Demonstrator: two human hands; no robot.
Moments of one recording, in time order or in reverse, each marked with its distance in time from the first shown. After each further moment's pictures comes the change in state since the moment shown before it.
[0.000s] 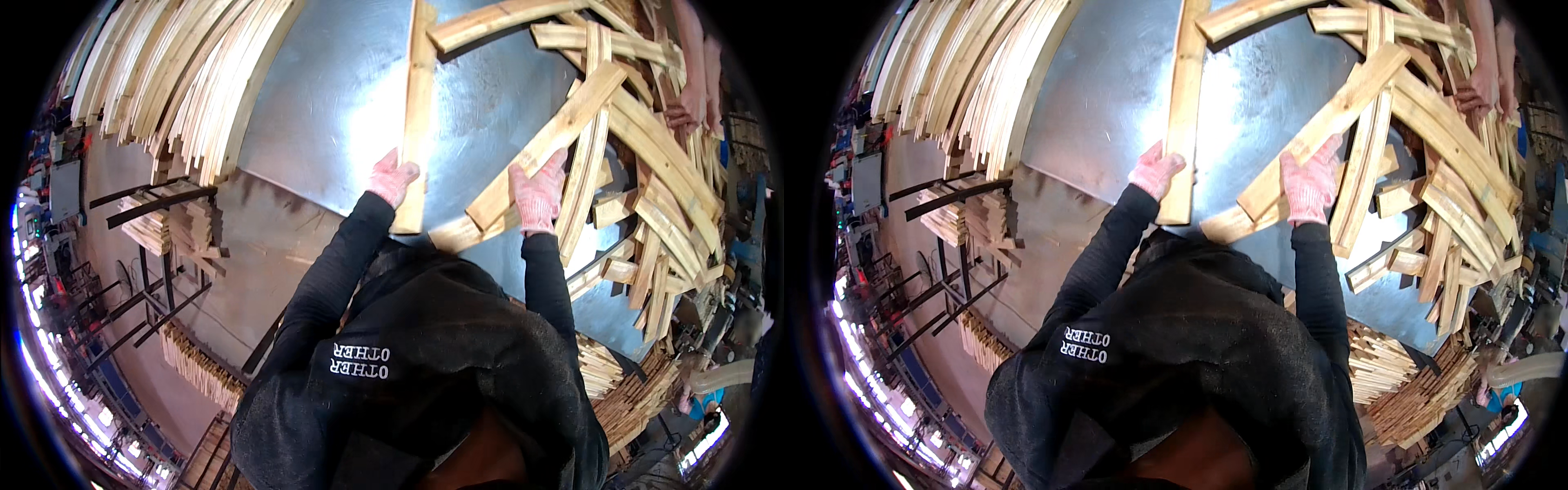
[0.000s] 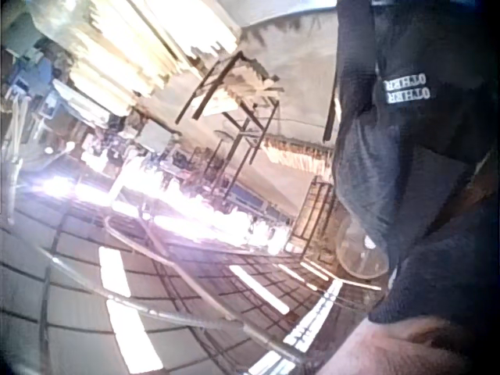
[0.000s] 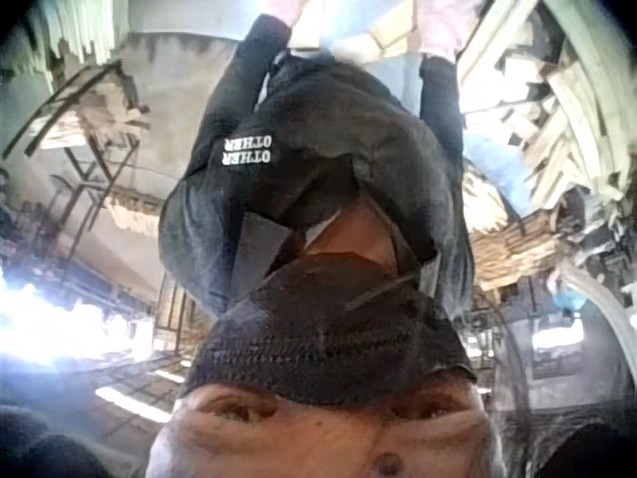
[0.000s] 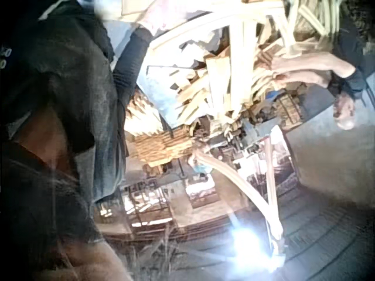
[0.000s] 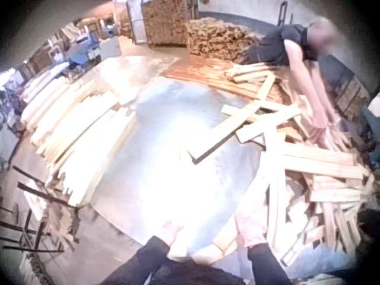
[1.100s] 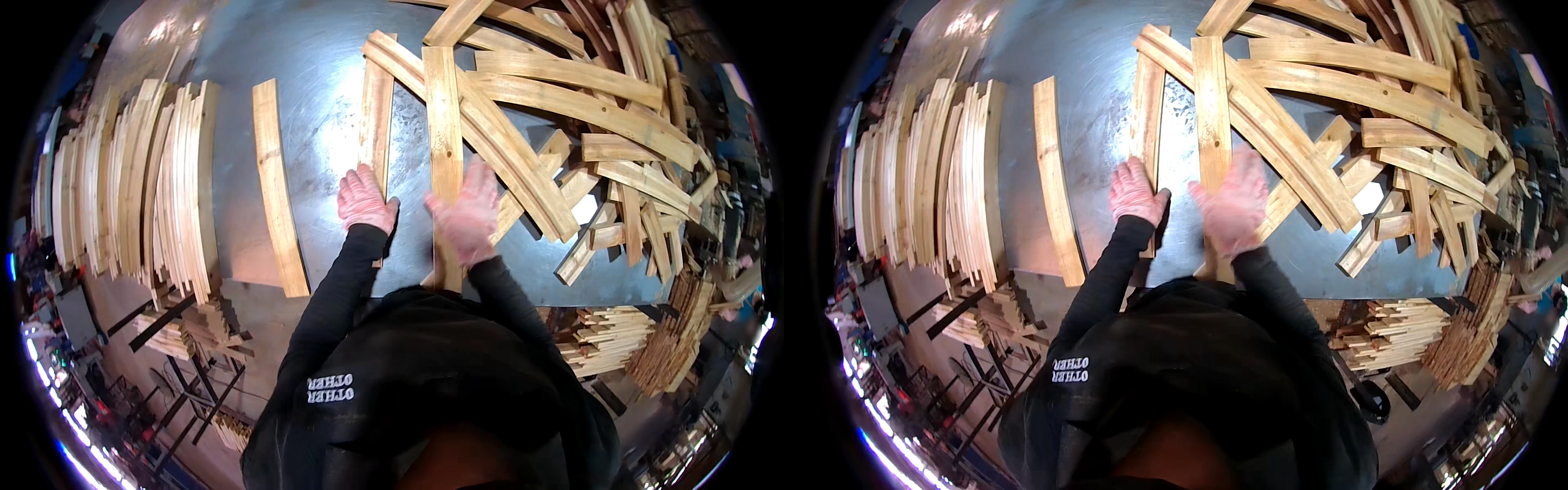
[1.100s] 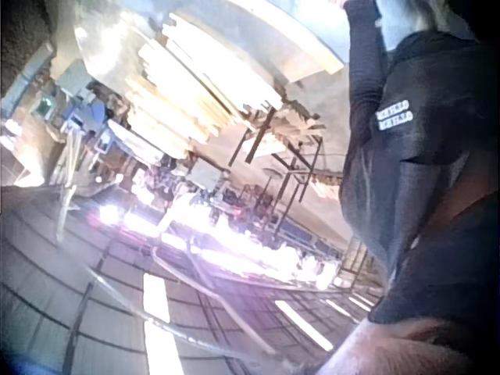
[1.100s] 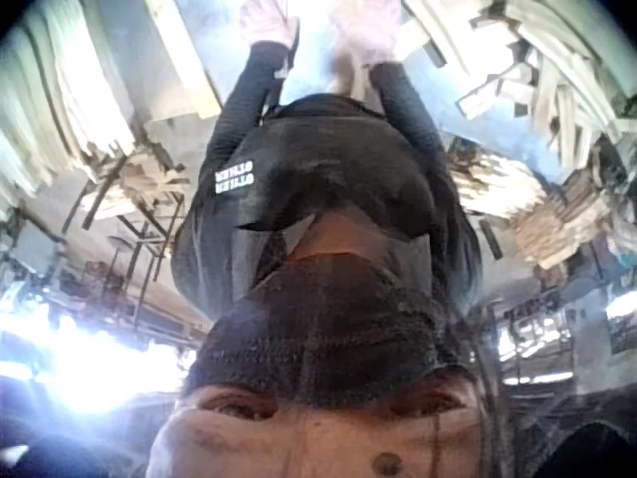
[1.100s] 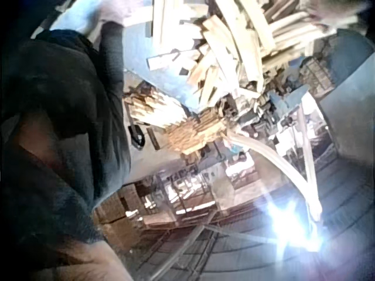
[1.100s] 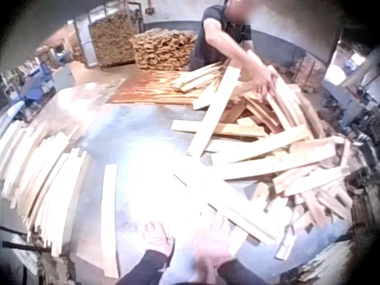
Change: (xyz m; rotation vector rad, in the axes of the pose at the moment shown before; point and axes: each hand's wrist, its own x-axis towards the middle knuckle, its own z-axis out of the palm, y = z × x) left_hand 0.063 0.048 0.072 1.430 0.192 0.209; right_hand -0.017 -0.036 -0.006 0.003 0.074 -0.145
